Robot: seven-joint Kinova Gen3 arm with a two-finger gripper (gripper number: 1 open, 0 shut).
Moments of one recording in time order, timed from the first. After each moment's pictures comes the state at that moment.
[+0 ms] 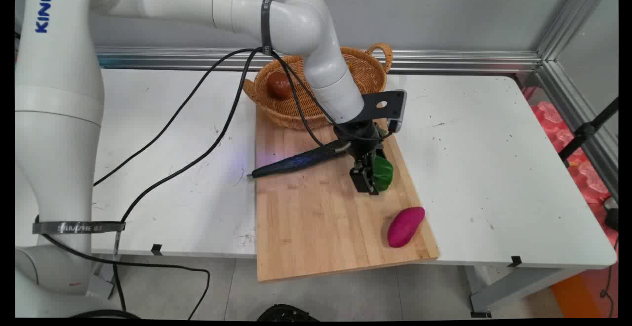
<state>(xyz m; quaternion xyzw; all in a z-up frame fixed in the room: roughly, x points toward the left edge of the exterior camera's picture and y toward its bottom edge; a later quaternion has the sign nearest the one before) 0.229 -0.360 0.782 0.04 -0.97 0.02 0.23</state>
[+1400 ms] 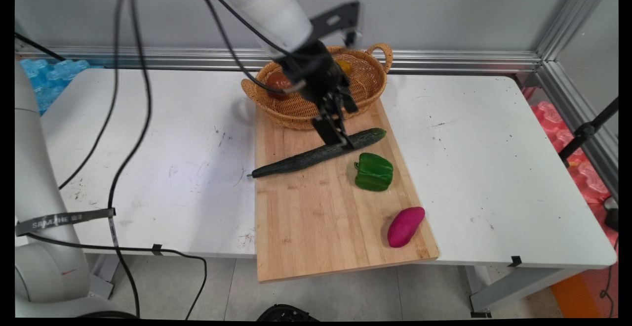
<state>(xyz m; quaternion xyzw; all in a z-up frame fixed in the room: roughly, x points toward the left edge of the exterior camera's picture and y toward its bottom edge) 0.311 -0.304 0.928 0.13 -0.96 0.04 0.26</state>
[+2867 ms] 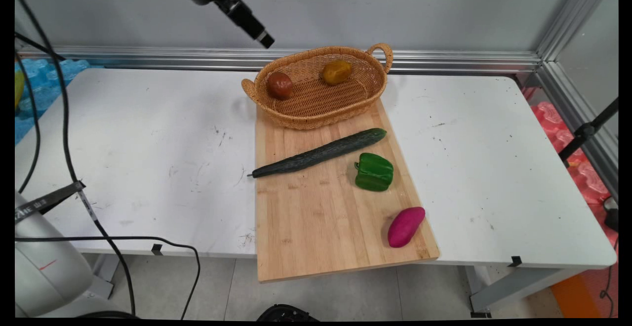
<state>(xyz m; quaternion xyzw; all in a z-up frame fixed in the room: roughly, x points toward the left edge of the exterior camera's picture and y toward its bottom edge) 0.481 -0.289 1.028 0.45 -0.85 0.12 0.26</state>
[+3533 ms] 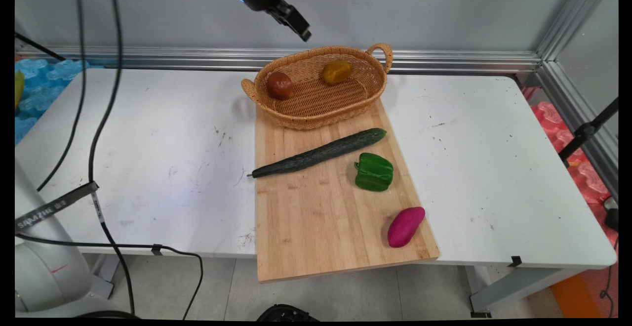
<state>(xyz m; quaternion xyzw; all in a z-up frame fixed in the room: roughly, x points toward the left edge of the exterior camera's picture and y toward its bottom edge) 0.448 -0.390 0.968 0.50 -0.81 0.16 0.25</state>
